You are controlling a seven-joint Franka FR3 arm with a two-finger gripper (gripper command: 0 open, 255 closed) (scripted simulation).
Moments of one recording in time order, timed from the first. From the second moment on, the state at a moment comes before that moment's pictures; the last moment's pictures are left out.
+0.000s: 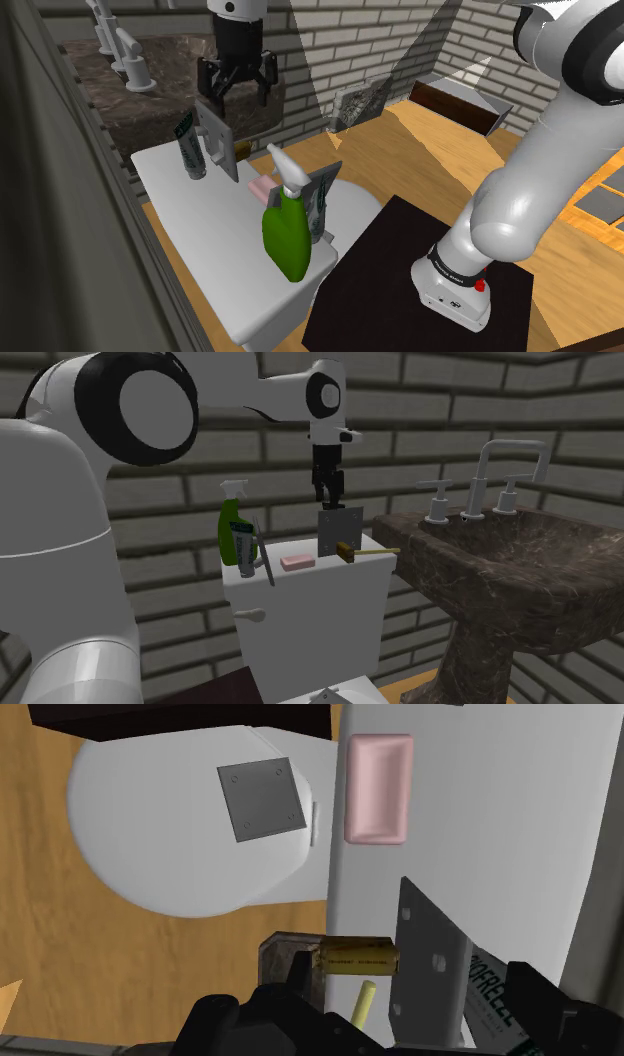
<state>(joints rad) 0.05 0.04 0.44 -1.62 -0.01 1.67 0.61</state>
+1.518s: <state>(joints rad) 0.09 0.18 0.46 -1.55 -0.06 1.75 0.68</state>
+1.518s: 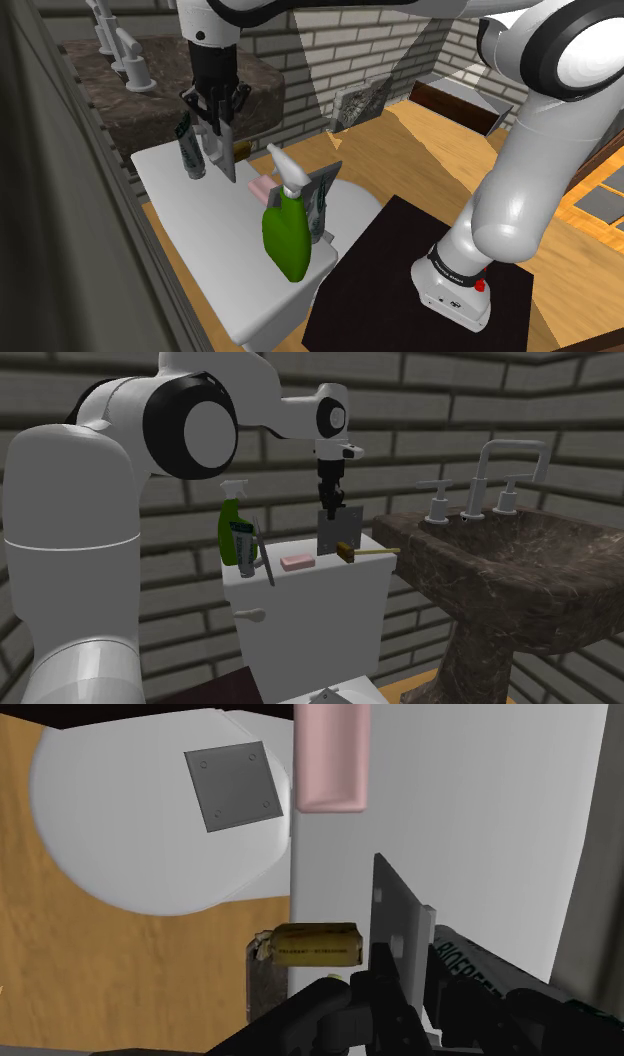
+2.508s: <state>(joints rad) 0.11 0.23 0.46 -1.30 -0.08 1.54 0.70</state>
